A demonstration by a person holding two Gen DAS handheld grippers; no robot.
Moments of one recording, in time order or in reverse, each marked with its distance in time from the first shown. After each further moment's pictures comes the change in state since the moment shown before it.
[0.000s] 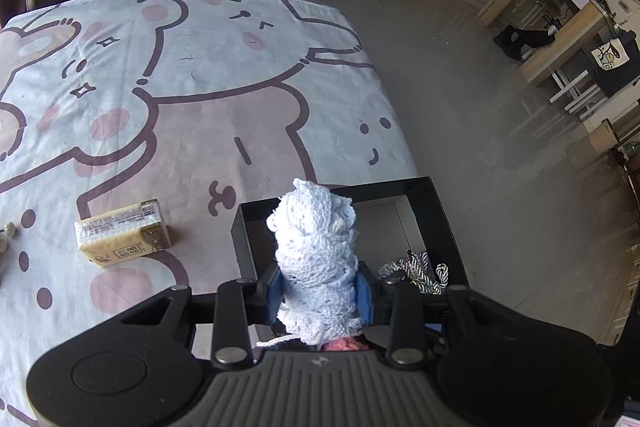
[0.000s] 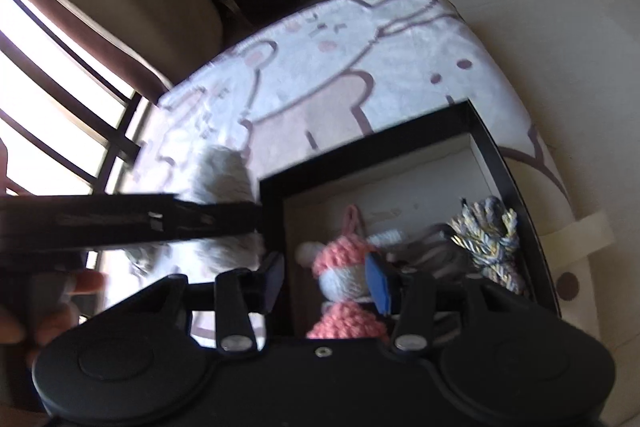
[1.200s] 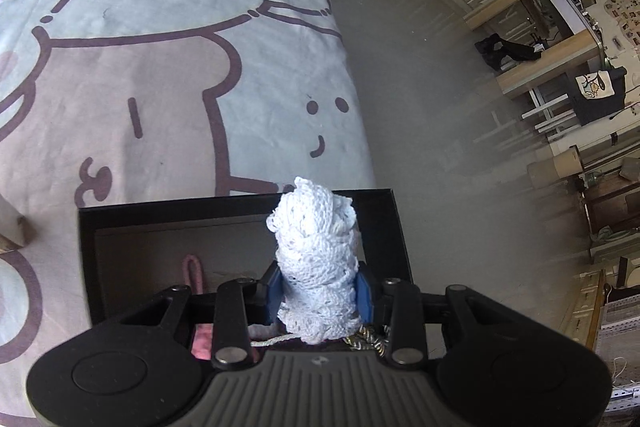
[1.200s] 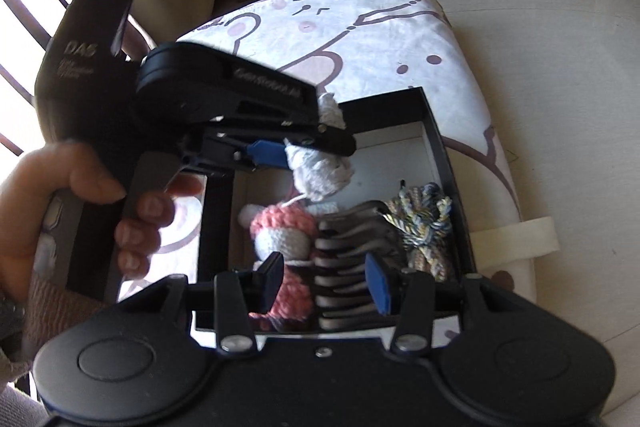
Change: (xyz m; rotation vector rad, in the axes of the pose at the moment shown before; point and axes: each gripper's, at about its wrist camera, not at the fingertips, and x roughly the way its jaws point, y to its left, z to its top) left arm 0.098 -0.029 0.019 -0.134 0.063 -0.179; right arm -0.008 -0.024 -0.013 -0.134 0.074 -0.130
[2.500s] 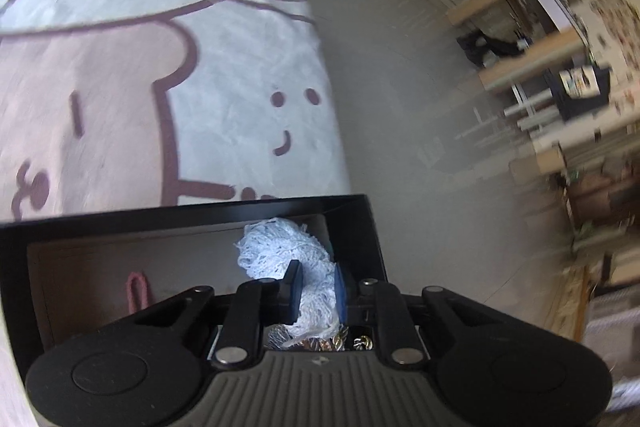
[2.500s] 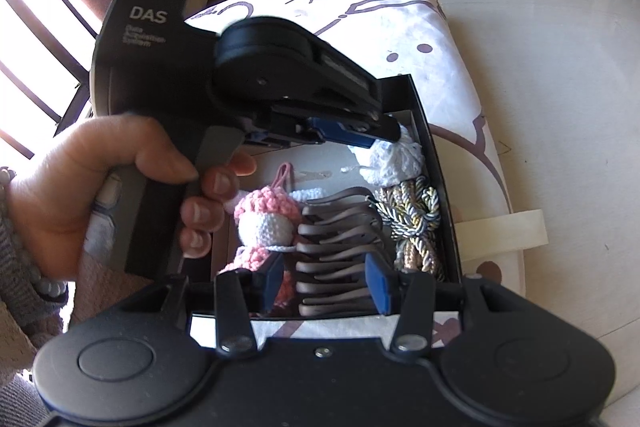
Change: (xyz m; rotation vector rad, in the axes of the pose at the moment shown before) left arm 0.030 0.001 0.008 -0.050 0.016 -0.074; right arm 0.005 -0.008 -0.004 -0.005 0.026 -0.009
